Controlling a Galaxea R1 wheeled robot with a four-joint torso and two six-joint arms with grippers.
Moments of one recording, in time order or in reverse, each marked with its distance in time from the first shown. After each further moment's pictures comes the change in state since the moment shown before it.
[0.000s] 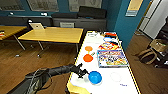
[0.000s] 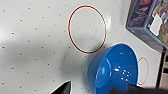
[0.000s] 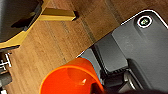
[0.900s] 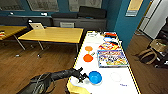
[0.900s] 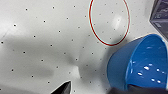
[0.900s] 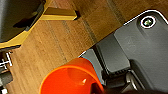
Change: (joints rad) left arm 0.074 0.054 -0.100 0.045 0.000 -0.038; right arm 0.014 0.011 -0.004 0.000 -0.010 0.000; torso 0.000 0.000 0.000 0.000
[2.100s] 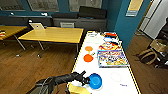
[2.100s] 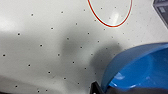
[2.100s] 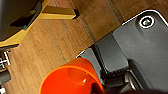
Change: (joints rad) left arm 0.049 0.077 -0.059 0.035 -0.021 -0.006; right arm 0.008 0.007 -0.010 0.000 -0.017 0.002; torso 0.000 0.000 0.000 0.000
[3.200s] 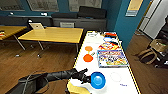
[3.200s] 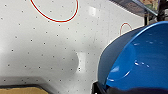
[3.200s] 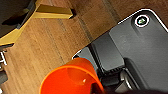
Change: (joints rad) left arm -0.072 -0.244 0.536 0.165 0.045 0.000; right arm -0.014 0.007 -0.025 -0.005 -0.013 0.003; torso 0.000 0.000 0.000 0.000
